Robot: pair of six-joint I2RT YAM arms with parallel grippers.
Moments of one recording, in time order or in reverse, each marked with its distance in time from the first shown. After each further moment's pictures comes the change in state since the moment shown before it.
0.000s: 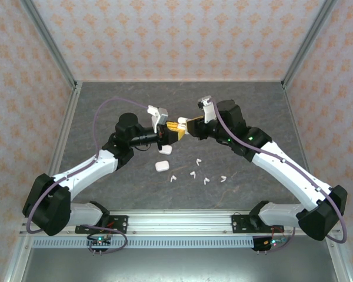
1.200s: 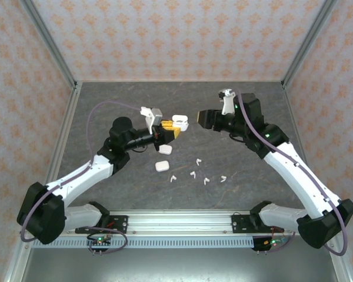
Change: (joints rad) left arm 0.000 -0.123 -0.076 0.027 -0.126 0.017; right arm -0.176 -0.072 0.042 -0.128 -0.043 0.158
